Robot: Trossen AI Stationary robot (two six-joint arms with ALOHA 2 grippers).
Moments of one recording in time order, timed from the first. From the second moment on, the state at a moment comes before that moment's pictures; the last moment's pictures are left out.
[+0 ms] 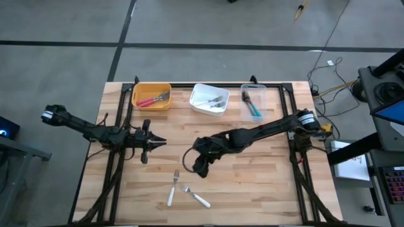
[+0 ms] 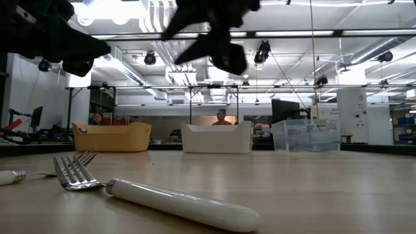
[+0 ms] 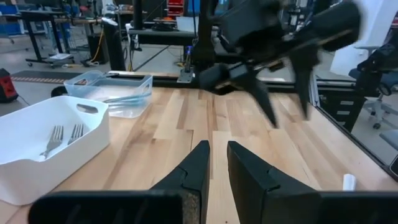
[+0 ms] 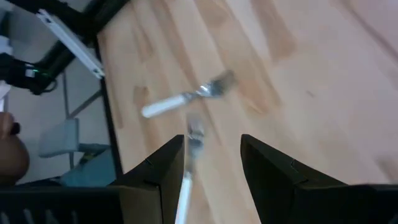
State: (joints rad) left arm -0.33 0.50 0.13 0.27 -0.36 -0.09; right arm 0.18 1.90 1.51 -0.36 -0.16 0.76
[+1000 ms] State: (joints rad) left arm -0.33 0.50 0.13 0.27 -0.36 -0.11; right arm 0.44 2.47 2.27 -0.93 0.18 0.64
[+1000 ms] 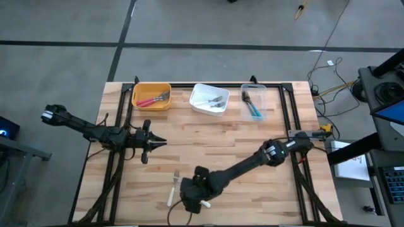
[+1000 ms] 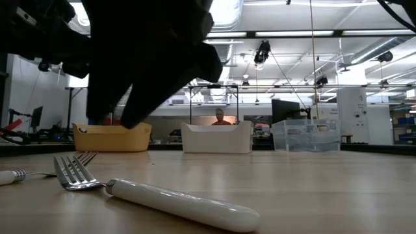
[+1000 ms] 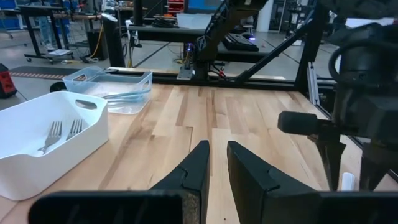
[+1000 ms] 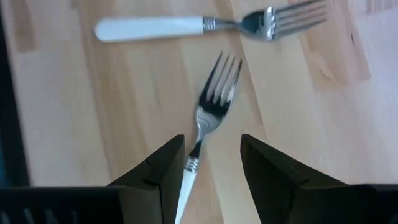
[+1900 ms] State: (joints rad) left arm -0.33 0.54 0.13 0.27 -0.36 -0.11; right arm 0.54 2.49 2.10 -0.79 0.35 0.63
